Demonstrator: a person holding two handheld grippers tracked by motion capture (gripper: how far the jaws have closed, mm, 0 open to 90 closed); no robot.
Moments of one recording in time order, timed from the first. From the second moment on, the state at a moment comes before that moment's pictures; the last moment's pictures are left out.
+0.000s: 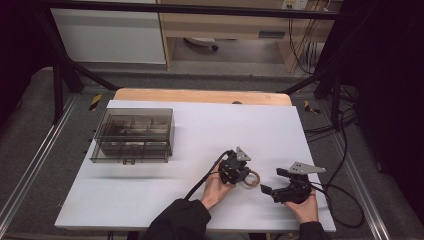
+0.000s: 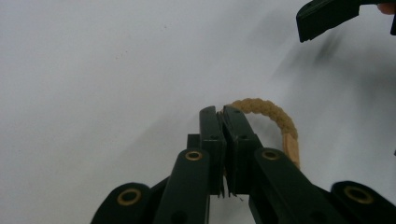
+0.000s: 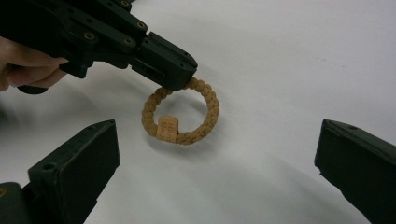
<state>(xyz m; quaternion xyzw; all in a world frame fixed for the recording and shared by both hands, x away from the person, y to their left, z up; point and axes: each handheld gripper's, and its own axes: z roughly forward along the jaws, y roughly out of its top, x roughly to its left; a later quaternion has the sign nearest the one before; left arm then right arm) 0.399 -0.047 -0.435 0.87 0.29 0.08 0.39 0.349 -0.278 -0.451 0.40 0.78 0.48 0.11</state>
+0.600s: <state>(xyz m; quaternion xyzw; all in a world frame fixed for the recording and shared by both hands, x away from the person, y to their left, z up) 0.397 -0.023 -0.419 0.86 0.30 0.08 0.40 0.349 -0.278 -0.451 0.40 0.78 0.48 0.11</state>
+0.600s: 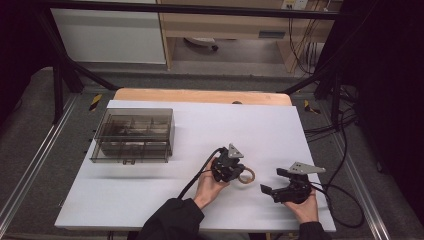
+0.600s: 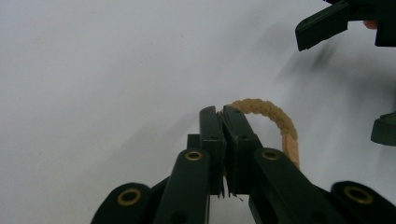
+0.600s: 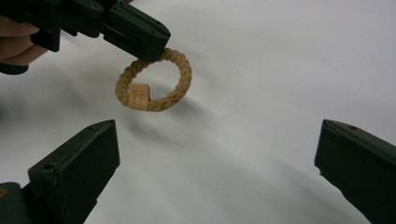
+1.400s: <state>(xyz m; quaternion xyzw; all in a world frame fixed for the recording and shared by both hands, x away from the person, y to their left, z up) 0.390 0.019 -0.402 0.86 0.30 0.09 0.40 0.349 -0.278 -0.451 0.40 0.78 0.47 0.11</state>
